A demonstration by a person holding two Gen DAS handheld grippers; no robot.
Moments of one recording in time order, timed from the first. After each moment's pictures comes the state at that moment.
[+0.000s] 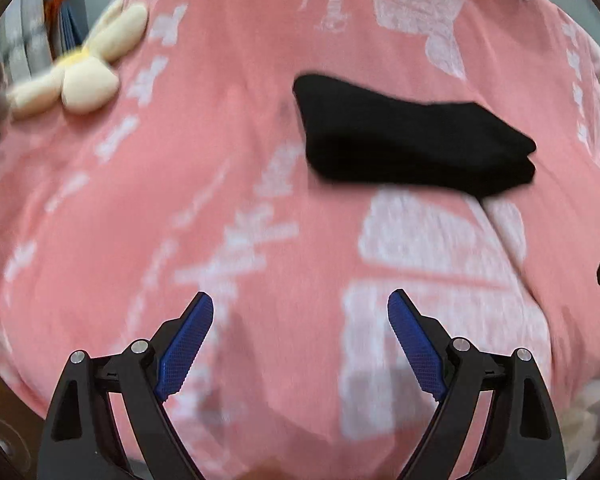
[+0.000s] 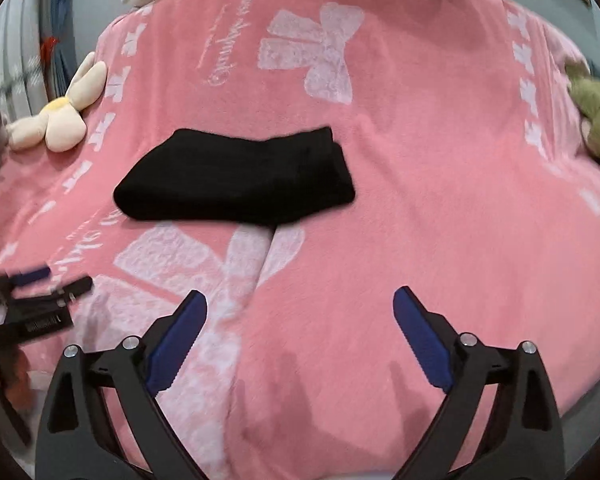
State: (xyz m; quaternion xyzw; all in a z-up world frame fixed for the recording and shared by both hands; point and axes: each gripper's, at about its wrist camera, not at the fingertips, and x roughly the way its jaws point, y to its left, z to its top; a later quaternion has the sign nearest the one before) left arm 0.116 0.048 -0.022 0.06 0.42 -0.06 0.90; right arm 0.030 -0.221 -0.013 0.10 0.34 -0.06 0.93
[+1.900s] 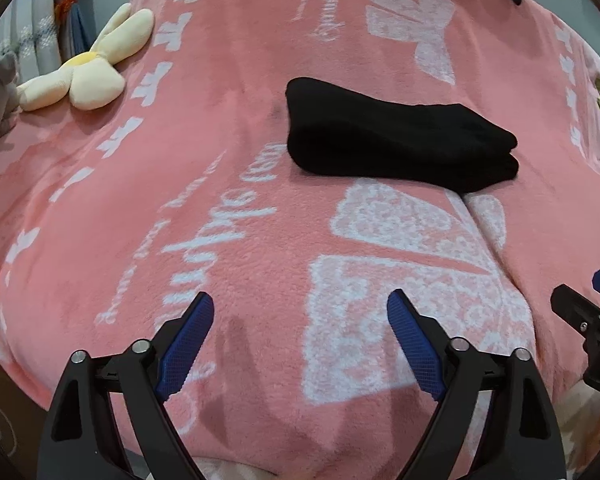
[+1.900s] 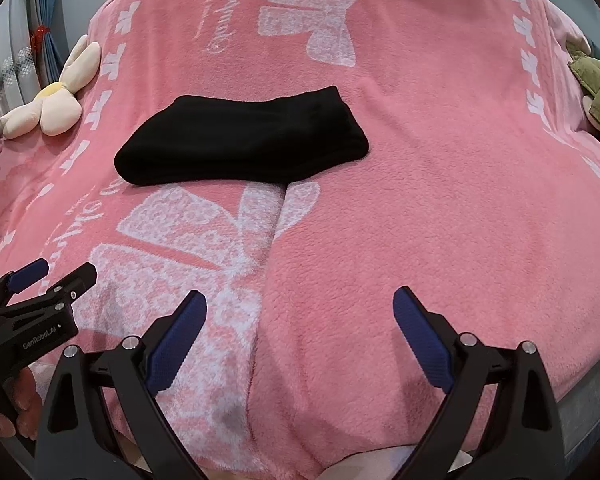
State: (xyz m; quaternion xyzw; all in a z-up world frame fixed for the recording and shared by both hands) left arm 0.088 0.029 -0.019 0.06 0.39 -0.05 0.92; right arm 0.026 -0.197 -0.028 0.09 0.36 -0.07 0.93
